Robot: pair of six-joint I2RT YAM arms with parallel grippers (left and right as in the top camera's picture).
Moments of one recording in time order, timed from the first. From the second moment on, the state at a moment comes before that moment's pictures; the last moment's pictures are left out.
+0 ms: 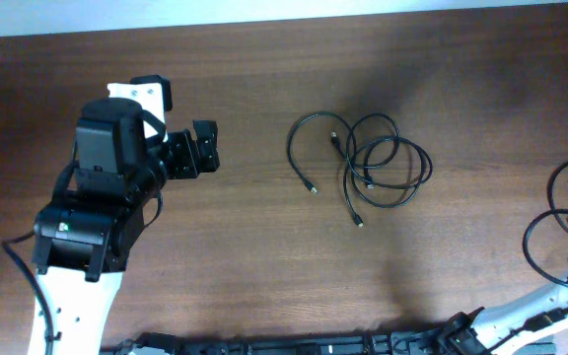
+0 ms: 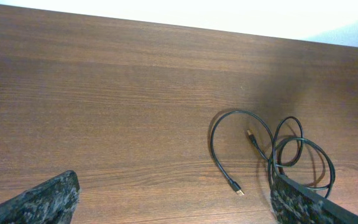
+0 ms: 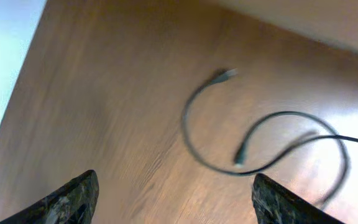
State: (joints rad) left arm -0.21 1.15 1.35 -0.86 0.05 -0.24; right arm -0.89 2.00 2.41 -1.49 -0.13 0.29
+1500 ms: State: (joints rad) left arm -0.21 1.15 1.35 -0.86 0.04 -0.24; right arm -0.09 2.01 1.47 -0.96 -0.34 -0.30
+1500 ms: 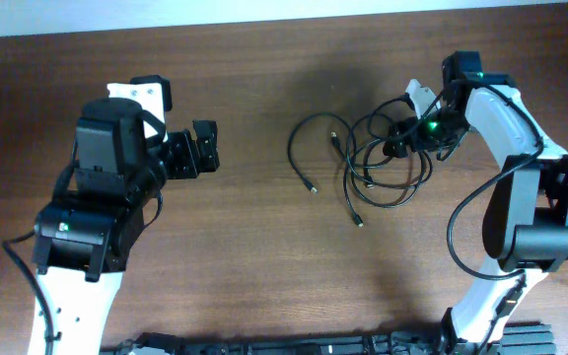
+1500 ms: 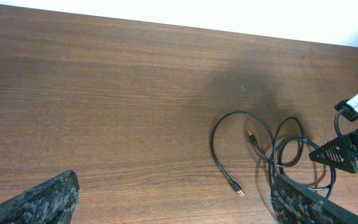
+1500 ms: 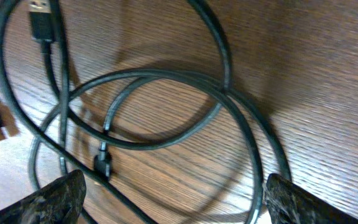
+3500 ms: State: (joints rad) left arm -0.21 1.15 1.35 -0.86 0.04 -0.24; right arm -0.09 1.72 2.63 -1.28 -0.53 0.14
